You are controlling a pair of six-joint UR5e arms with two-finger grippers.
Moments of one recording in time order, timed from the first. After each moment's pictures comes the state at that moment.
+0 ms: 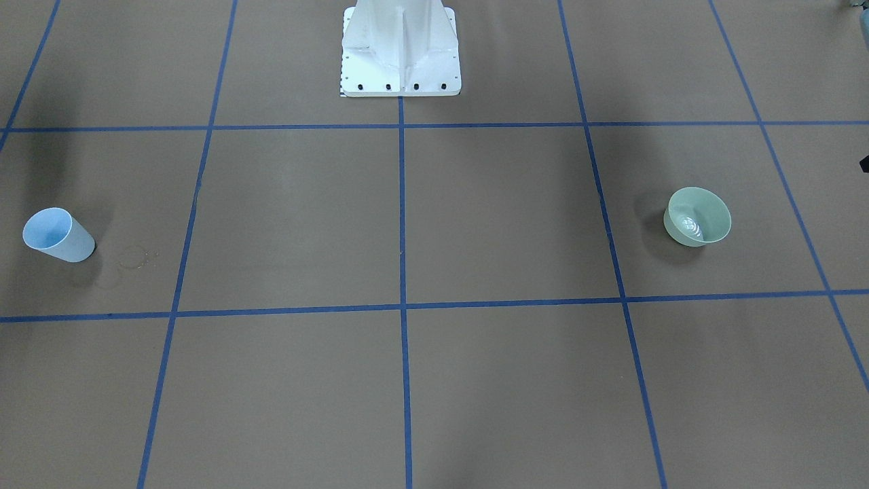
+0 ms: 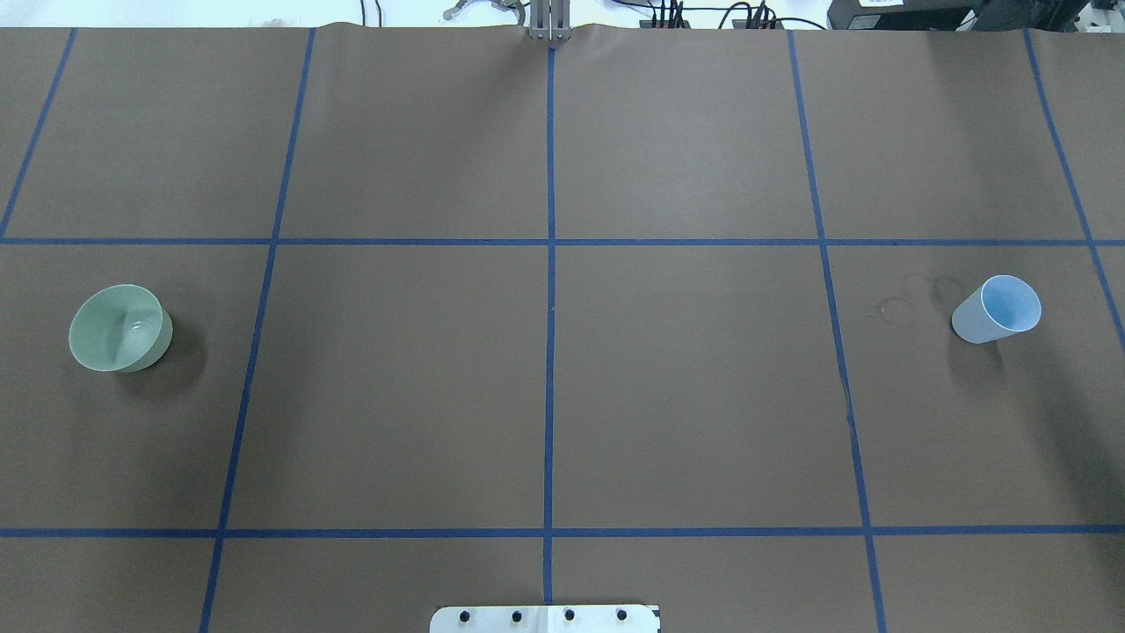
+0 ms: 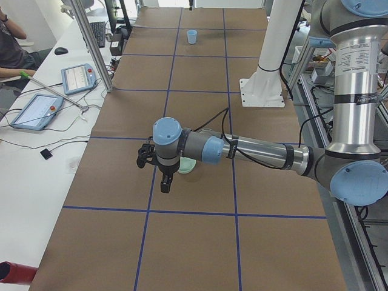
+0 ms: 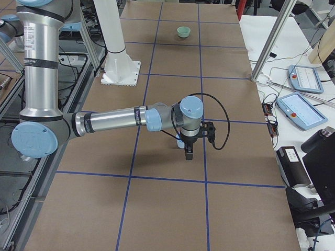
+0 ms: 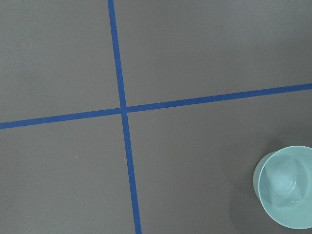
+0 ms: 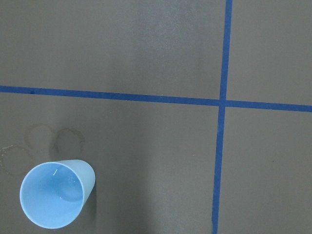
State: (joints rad) left arm -1.48 -1.51 -1.79 -1.63 -2.37 -0.08; right arm 1.43 -1.64 1.81 -1.54 2.32 0.18
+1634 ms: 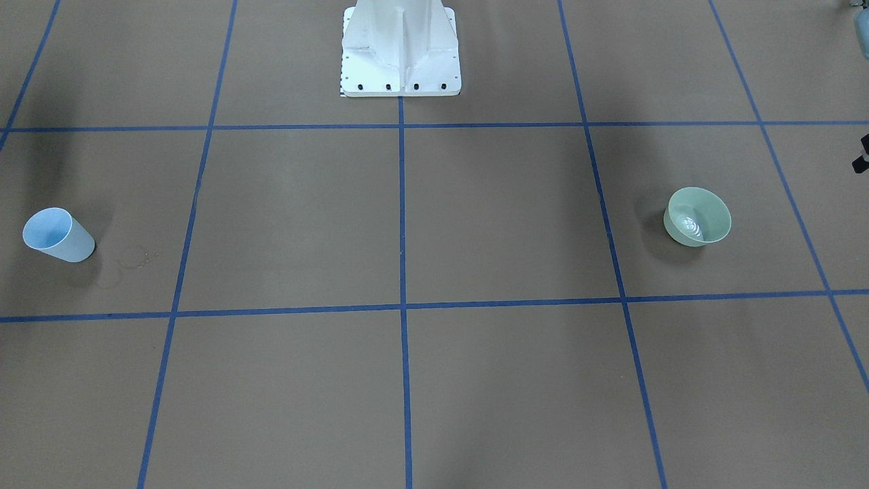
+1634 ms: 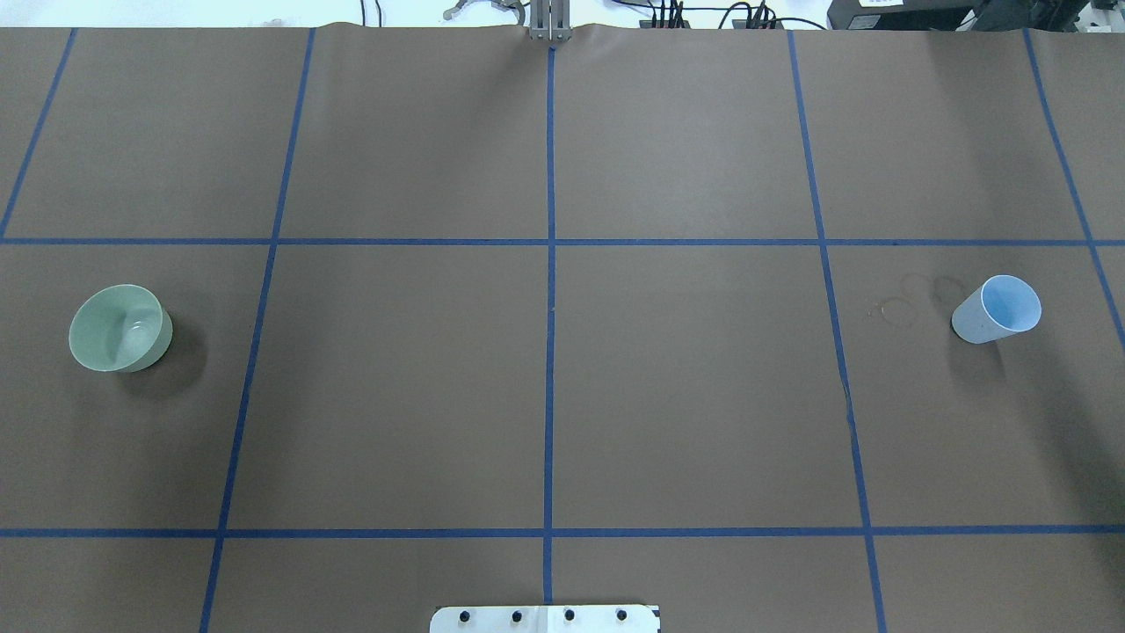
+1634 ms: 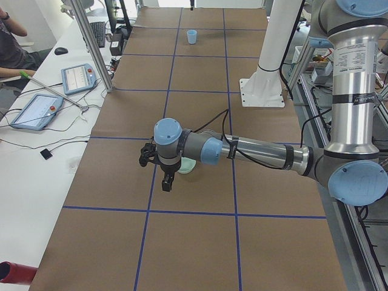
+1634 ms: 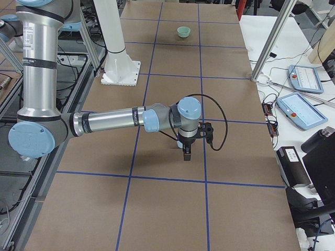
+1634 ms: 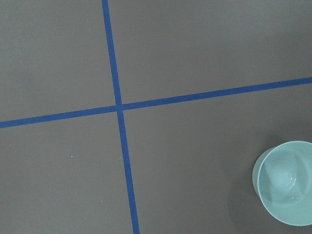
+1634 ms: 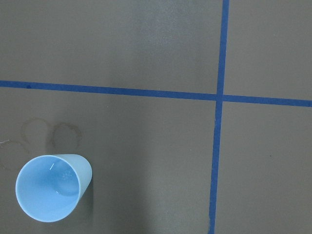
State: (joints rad) left arm -1.43 -1.50 -1.78 -1.66 -2.37 -0.09; right arm 1.43 -1.66 1.82 -1.54 2.33 0.18
